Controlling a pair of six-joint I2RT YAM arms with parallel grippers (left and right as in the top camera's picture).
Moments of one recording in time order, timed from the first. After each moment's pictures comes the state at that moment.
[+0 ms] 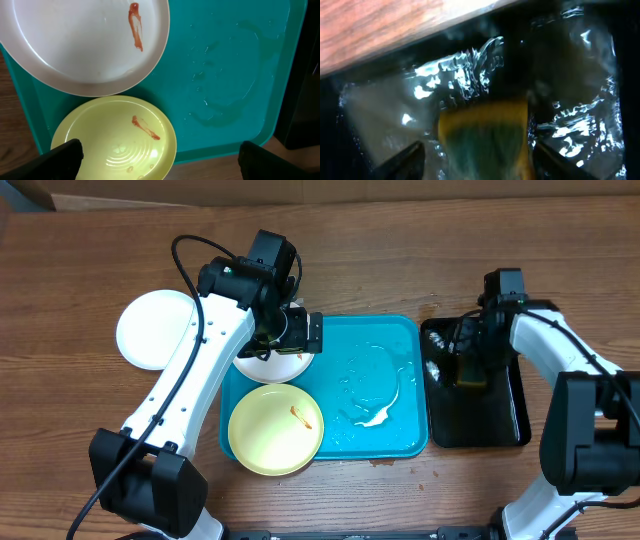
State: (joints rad) left arm -0.35 1.76 1.64 -1.28 0.16 -0.37; right arm -0.01 1.88 1.22 -0.75 -0.06 0.30
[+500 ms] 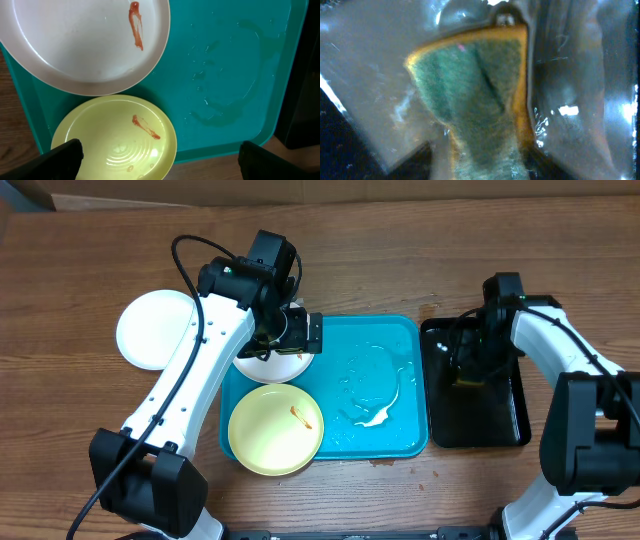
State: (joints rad) left arm -0.35 1.76 1.64 -1.29 0.16 -0.37; right arm -0.01 1.88 1.20 -0.87 -0.08 0.30
